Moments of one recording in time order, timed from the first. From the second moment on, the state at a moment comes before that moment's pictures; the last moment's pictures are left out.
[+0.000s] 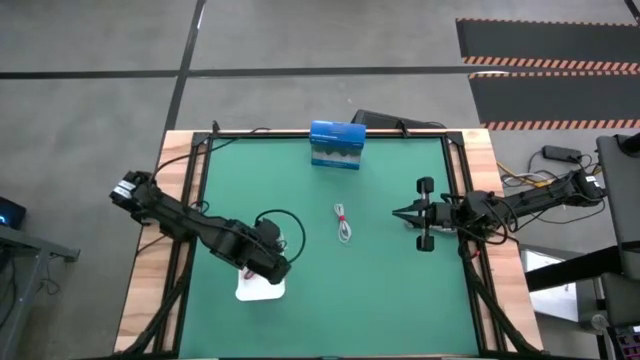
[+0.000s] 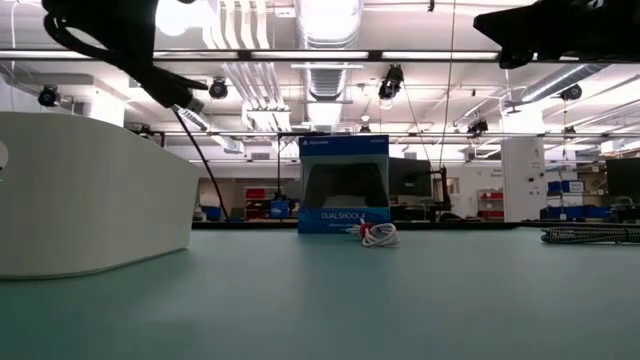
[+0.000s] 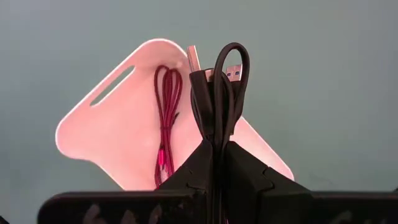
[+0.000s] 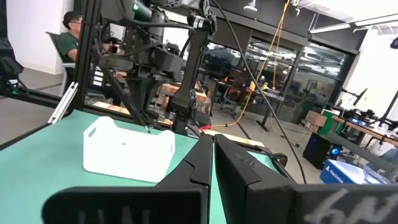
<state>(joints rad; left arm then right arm) -0.45 1.57 1.43 -1.24 -0.22 -1.37 0.18 0.63 0.18 0.58 0.16 -0.31</state>
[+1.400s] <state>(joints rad) -0.46 1.58 1.21 -1.16 -0.16 -1.43 0.18 0.63 0.18 0.56 0.16 -0.31</state>
